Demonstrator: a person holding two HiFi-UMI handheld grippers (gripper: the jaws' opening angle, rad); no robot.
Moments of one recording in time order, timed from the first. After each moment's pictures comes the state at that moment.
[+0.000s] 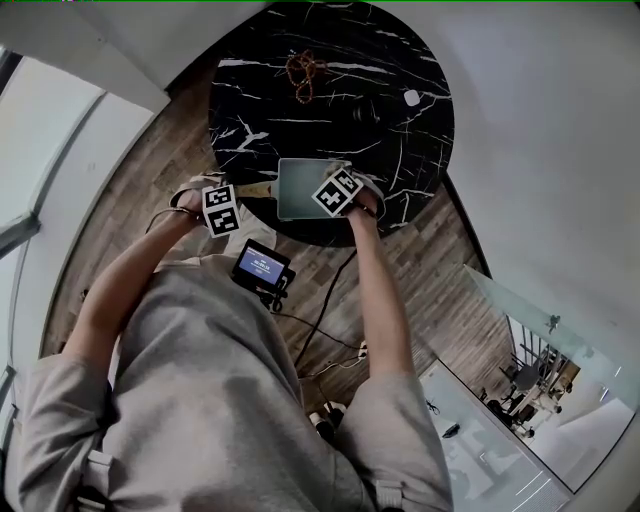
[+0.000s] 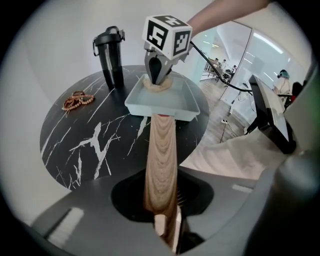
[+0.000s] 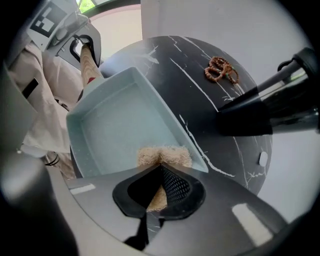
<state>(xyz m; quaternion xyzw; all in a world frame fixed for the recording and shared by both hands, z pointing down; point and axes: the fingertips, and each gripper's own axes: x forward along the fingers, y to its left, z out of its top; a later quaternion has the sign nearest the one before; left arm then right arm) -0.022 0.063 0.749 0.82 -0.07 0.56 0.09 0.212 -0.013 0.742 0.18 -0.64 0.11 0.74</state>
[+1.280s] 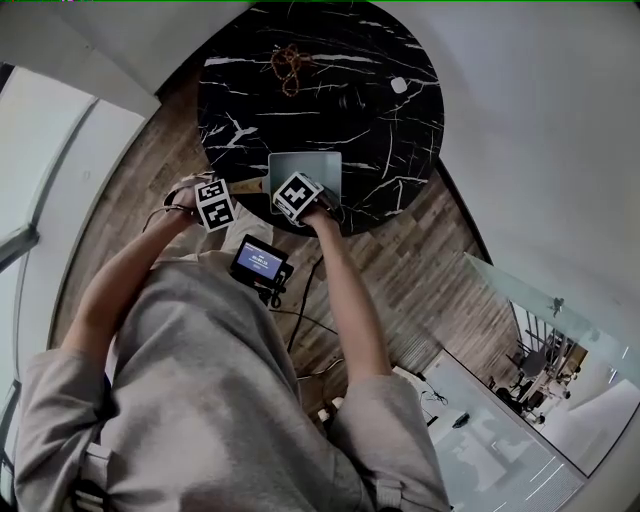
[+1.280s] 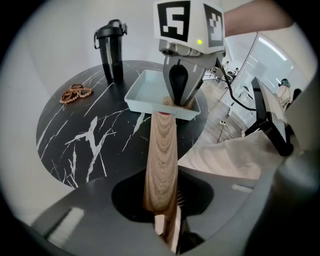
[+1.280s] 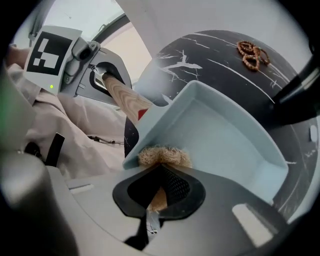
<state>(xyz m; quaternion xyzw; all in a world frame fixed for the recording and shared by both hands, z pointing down) -0.022 0.070 0.755 0.81 -0.07 0.57 0.12 0.107 0.073 0.756 0.13 -0.68 0.32 0.64</state>
